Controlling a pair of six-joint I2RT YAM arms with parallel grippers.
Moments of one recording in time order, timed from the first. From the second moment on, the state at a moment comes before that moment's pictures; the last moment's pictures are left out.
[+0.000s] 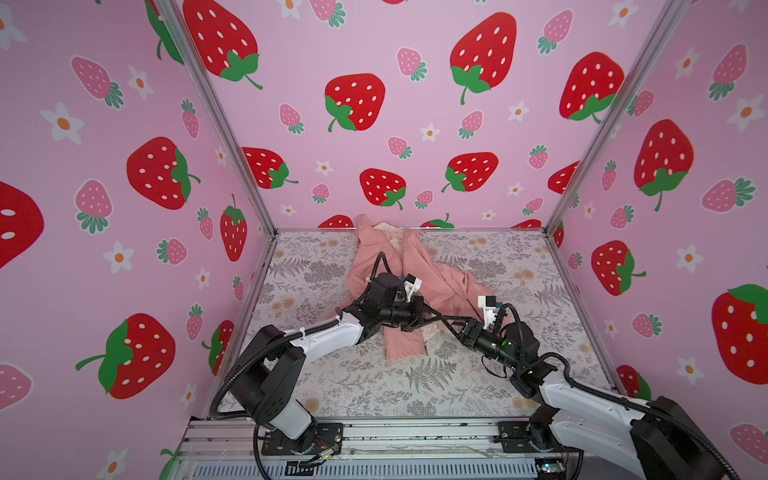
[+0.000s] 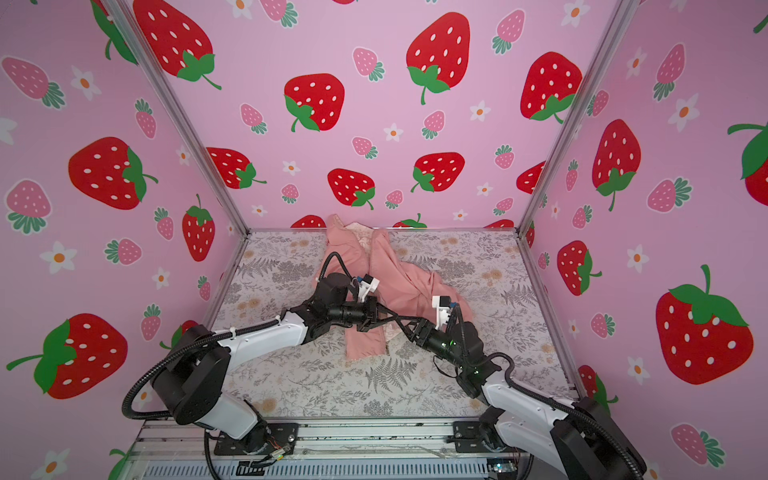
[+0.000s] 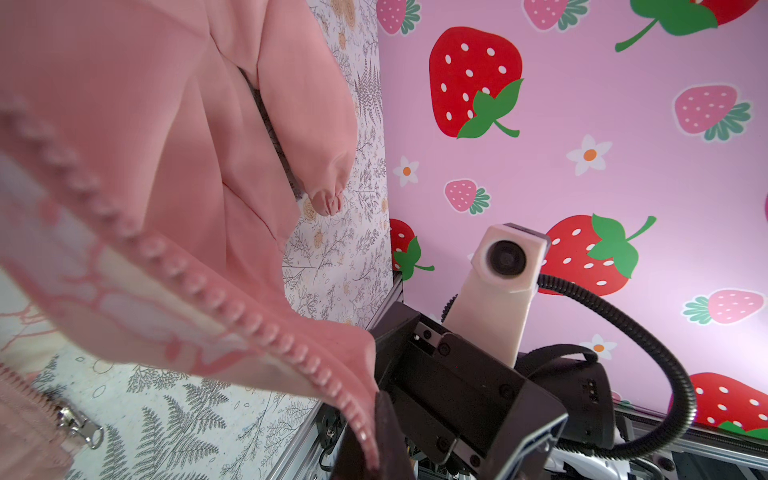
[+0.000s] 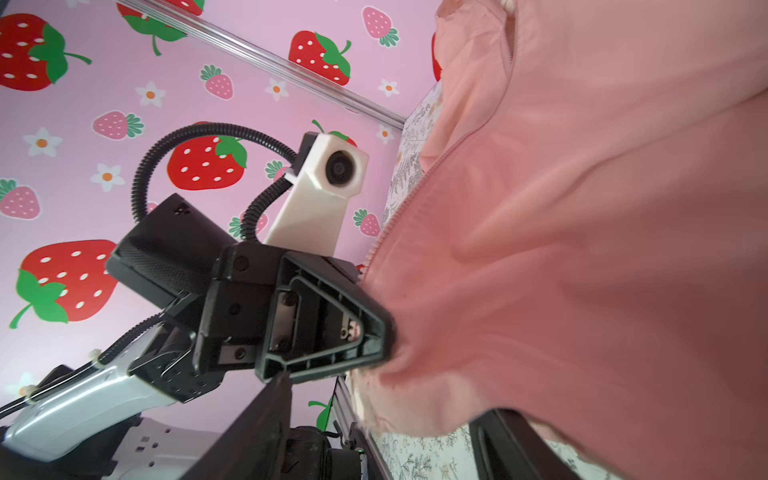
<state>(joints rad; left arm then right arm) -0.67 1.57 0.88 0.22 0.73 -1.09 0.70 1.05 0.22 0.71 -0.34 1.13</state>
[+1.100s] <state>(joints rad) -0.58 1.32 0.69 -0.33 0.45 -0.85 0.42 1.04 0.79 0.06 -0.41 0.65</state>
